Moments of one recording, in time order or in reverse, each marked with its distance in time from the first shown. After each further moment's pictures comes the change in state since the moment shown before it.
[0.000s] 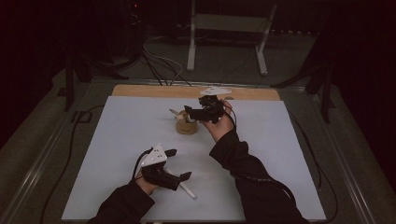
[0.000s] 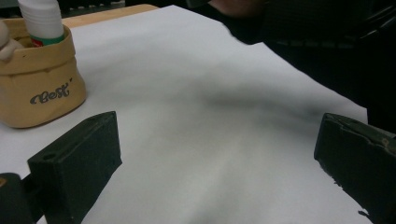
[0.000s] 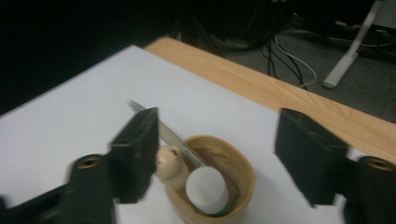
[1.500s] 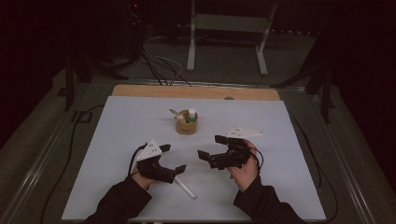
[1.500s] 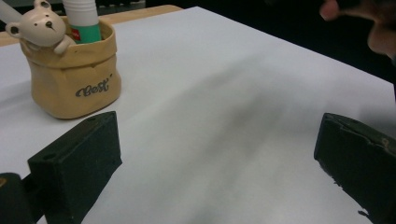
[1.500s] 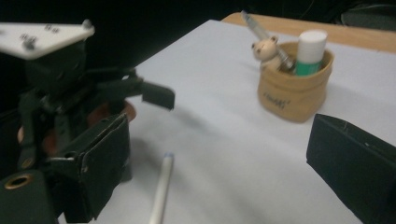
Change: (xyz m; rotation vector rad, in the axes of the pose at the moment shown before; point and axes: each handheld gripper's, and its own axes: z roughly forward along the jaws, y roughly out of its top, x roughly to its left) left arm 0.019 -0.001 -0.005 -0.009 0.066 -0.036; right arm 0.036 -0.083 -0.116 -0.004 0.235 0.089
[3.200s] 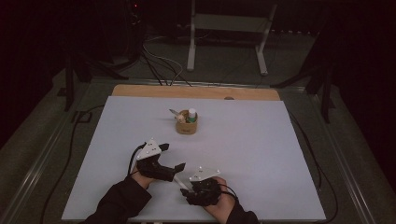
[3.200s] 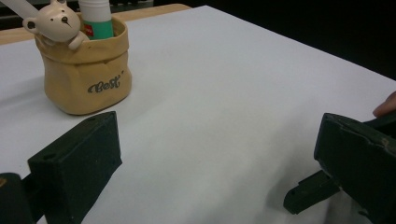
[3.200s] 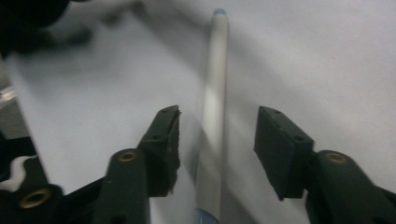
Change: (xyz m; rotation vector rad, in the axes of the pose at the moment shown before) left arm 0.004 -0.002 0.001 0.005 0.025 -0.005; right arm 0.072 -0.095 0.061 0.323 -0.089 -0.141
